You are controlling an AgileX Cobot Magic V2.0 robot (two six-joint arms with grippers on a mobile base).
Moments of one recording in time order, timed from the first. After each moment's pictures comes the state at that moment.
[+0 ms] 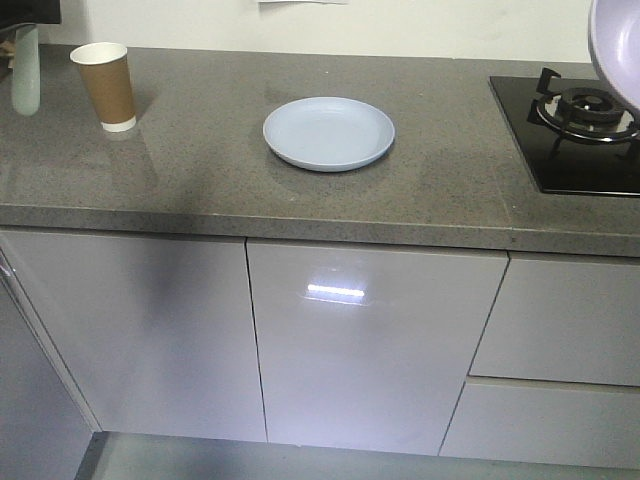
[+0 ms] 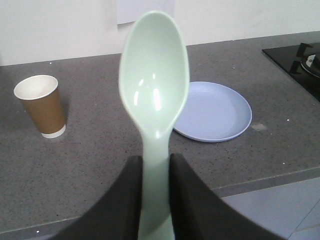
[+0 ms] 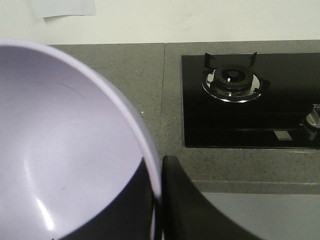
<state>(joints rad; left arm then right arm) -0.17 1.29 -1.50 -0.13 0.68 0.07 -0.09 1.05 -1.43 0.09 0.89 -0.01</state>
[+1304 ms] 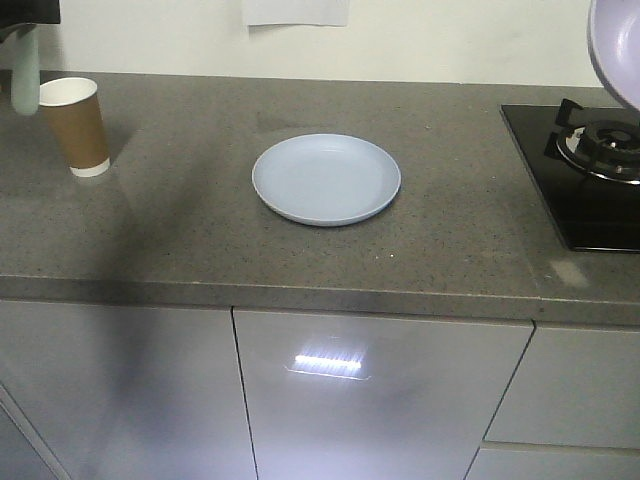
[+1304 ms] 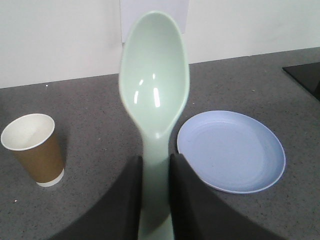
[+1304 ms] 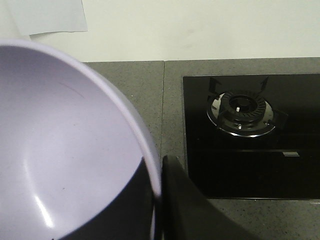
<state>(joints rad) -0.17 1.29 -1.50 -0.13 0.68 0.07 -0.09 1.05 -1.43 0.09 0.89 -0.01</state>
